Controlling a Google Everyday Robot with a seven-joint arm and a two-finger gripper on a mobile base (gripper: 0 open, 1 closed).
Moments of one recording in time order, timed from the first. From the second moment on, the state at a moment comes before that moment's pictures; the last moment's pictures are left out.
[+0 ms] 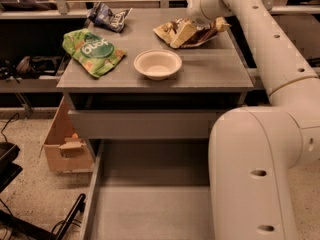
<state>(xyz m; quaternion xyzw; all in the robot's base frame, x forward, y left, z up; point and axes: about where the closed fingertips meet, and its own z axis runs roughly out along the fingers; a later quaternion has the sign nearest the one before) 0.874 -0.081 0.931 -0.59 0.64 -0.03 0.49</state>
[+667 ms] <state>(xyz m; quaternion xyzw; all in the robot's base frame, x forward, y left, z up) 0.908 -0.093 0.891 -0.55 0.69 -0.04 0.47</state>
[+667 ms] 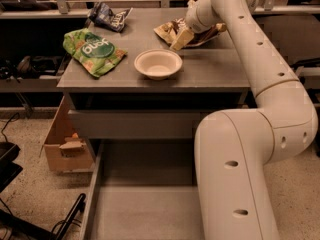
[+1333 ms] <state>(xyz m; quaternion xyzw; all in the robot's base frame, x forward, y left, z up) 0.918 -0.094 0.879 -0.52 0.72 -0.04 0.46</state>
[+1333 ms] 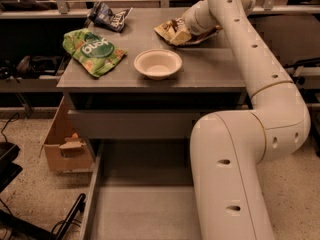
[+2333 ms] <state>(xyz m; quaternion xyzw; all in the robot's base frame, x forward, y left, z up) 0.918 -0.094 0.878 -0.52 0.72 -0.03 0.46</state>
